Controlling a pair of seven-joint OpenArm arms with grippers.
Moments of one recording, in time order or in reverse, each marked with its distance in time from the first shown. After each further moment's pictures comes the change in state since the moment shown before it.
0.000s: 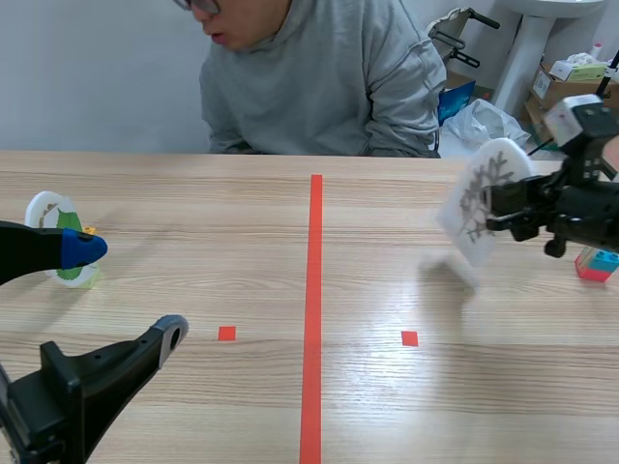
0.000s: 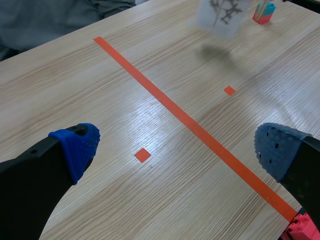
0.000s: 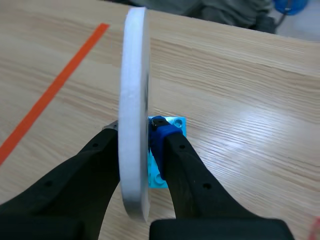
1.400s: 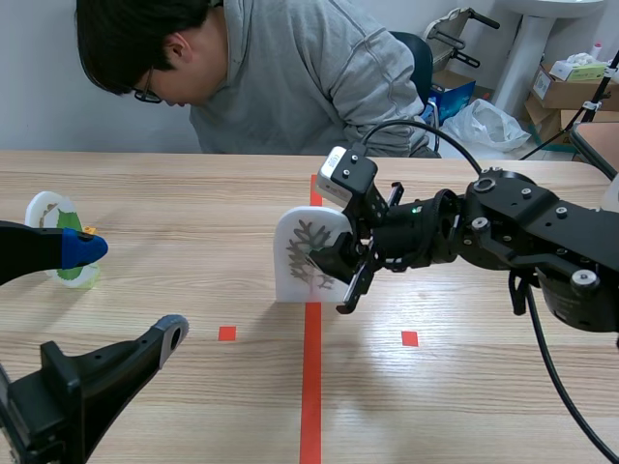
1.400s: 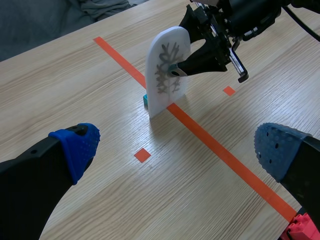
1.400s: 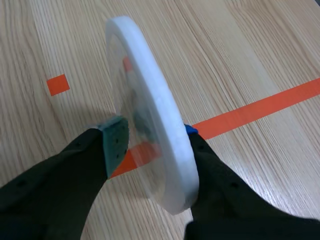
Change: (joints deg) left arm 0.0 0.0 0.0 0.0 0.0 0.0 0.0; right arm 14.7 -4.0 -44.4 -5.6 -16.2 2.6 12.3
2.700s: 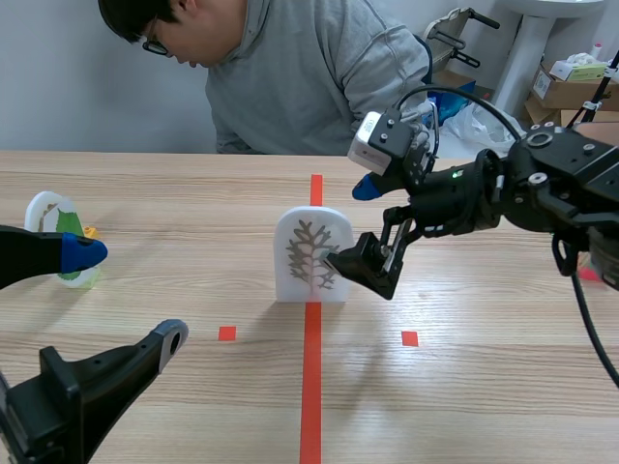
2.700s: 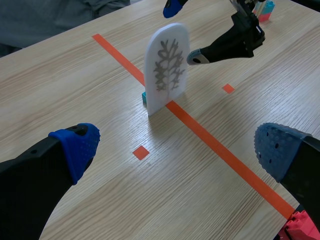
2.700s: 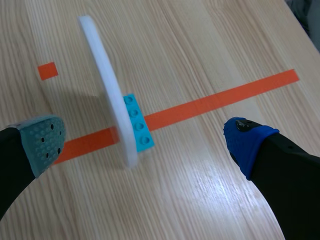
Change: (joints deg) left arm 0.5 0.0 0.0 0.0 0.0 0.0 0.0; right arm 1.6 5.2 2.6 4.6 4.3 5.4 -4.7
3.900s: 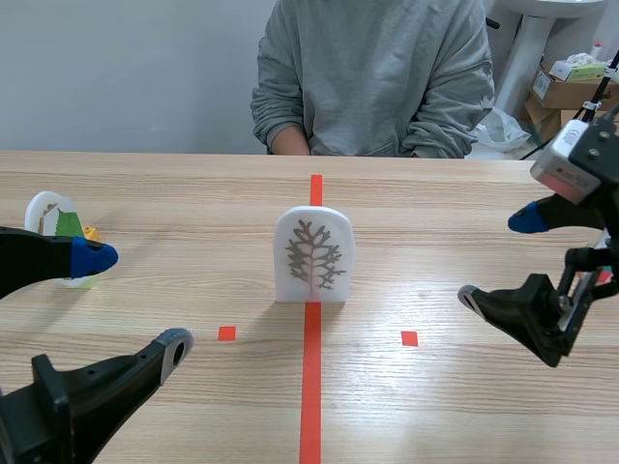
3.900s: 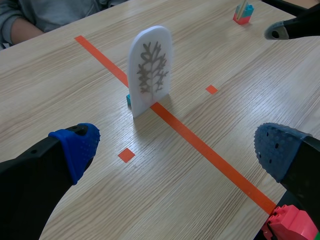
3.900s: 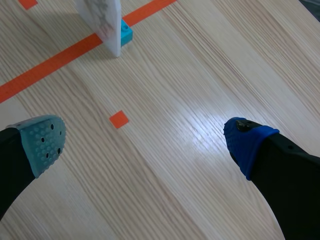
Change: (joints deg) left arm 0.0 -1.3 0.0 0.1 -3.0 -3.0 0.8; right arm -37.6 12.8 36.9 32.9 11.9 0.0 -16.9
